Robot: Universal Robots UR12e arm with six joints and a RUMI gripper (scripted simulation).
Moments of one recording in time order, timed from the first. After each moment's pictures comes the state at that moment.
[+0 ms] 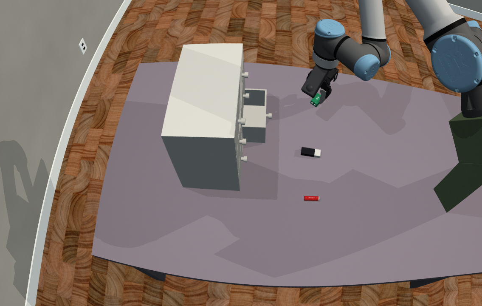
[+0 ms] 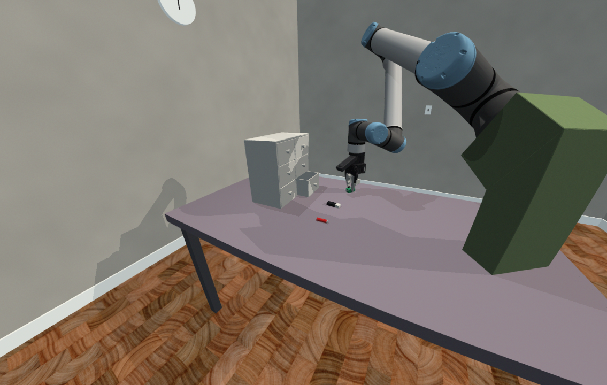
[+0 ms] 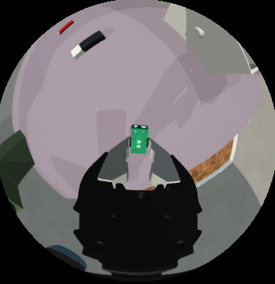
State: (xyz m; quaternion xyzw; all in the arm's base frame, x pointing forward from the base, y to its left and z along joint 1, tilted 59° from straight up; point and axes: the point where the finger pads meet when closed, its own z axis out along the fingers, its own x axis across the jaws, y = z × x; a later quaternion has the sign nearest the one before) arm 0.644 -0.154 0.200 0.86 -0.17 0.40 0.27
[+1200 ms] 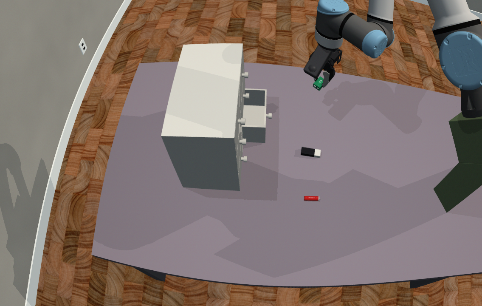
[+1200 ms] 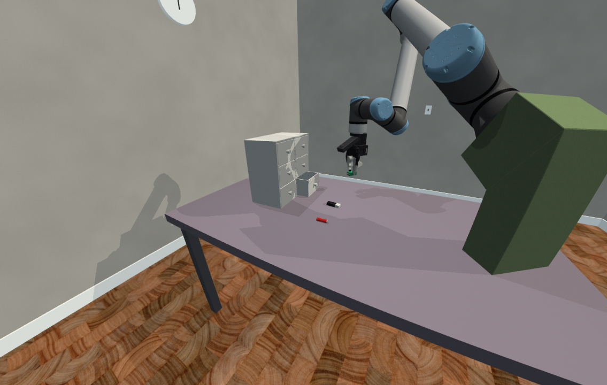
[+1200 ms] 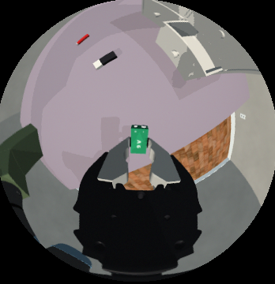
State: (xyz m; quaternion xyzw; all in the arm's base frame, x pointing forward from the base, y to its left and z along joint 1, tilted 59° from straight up) arm 0.584 -0.093 0.252 0.86 -0.17 0.40 0.27
